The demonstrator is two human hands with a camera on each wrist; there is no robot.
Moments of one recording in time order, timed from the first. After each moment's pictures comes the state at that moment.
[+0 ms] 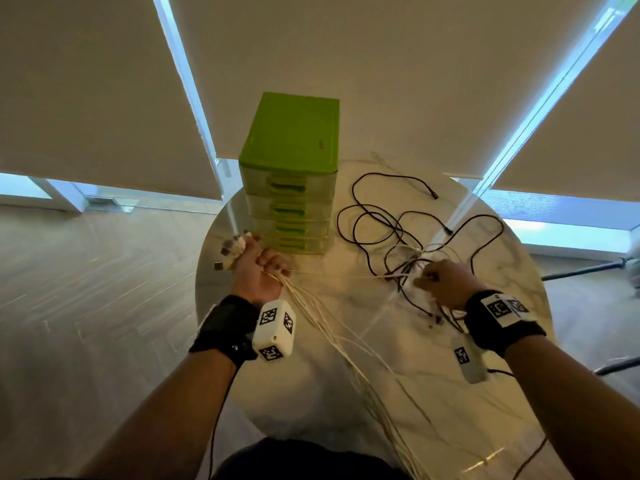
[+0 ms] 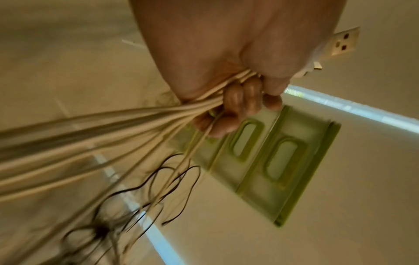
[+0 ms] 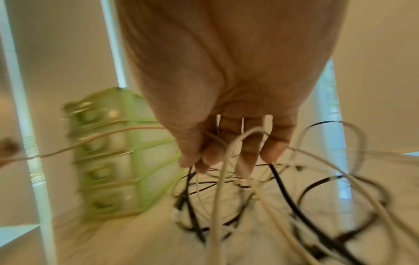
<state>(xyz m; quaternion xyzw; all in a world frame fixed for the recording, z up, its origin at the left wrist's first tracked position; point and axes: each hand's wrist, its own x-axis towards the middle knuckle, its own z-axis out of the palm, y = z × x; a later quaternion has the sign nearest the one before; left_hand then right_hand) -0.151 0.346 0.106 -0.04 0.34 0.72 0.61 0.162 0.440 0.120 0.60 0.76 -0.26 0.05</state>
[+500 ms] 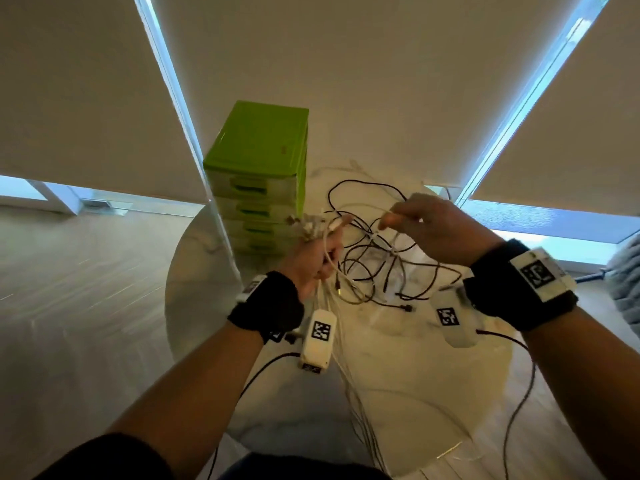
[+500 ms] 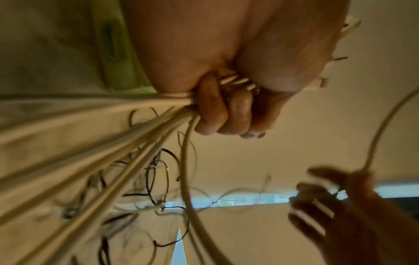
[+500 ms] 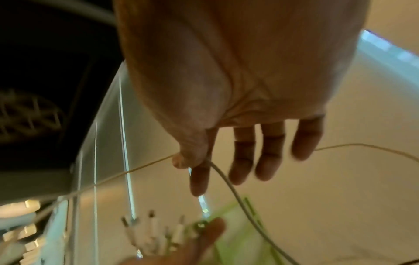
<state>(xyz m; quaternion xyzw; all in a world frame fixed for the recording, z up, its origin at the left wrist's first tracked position) -0.019 0.375 0.165 0.28 0.47 0.54 0.64 0.167 0.435 0.263 0.43 0.87 -0.24 -0.11</state>
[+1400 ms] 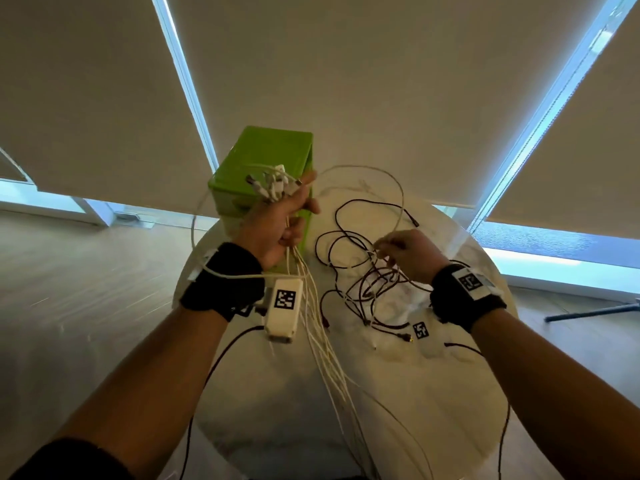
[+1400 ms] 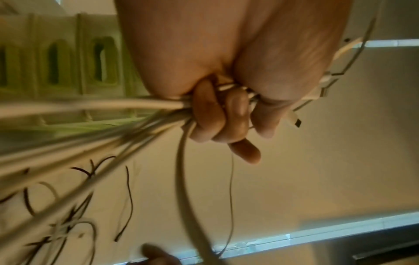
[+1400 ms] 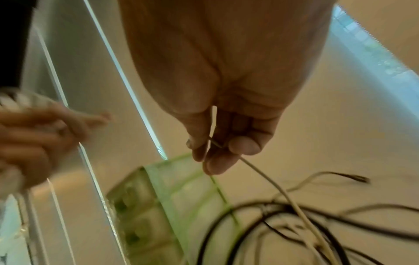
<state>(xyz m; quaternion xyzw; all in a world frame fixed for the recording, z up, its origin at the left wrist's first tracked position) -0.053 0.390 0.243 0.35 0.44 0.63 0.54 0.167 0.496 0.181 0.46 0.79 -0.37 -0.14</state>
